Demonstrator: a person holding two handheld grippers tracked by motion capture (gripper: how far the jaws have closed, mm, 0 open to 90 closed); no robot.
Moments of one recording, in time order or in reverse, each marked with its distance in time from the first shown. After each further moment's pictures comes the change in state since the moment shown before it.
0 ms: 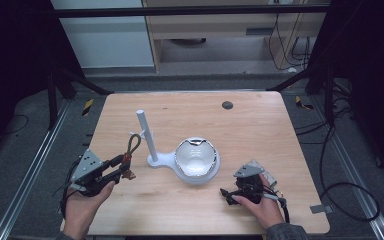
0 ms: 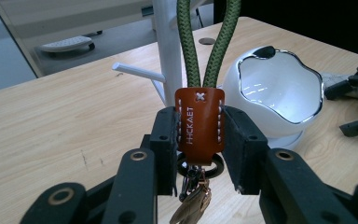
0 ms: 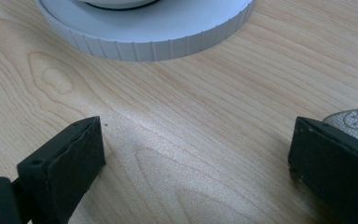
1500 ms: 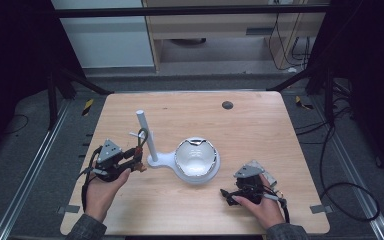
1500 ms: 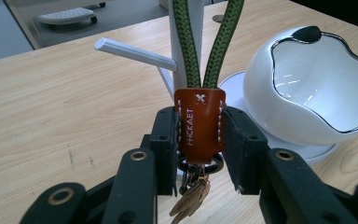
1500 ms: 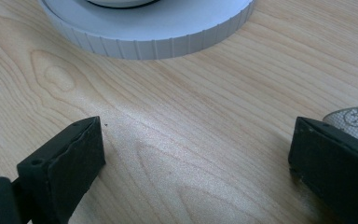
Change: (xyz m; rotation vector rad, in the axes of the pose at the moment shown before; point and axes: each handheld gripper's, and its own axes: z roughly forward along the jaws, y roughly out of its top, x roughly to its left) left arm 0.007 -0.003 0.057 0.095 0.023 -0.042; right arm 0.000 -0.001 -0.001 0.000 0.001 -0.003
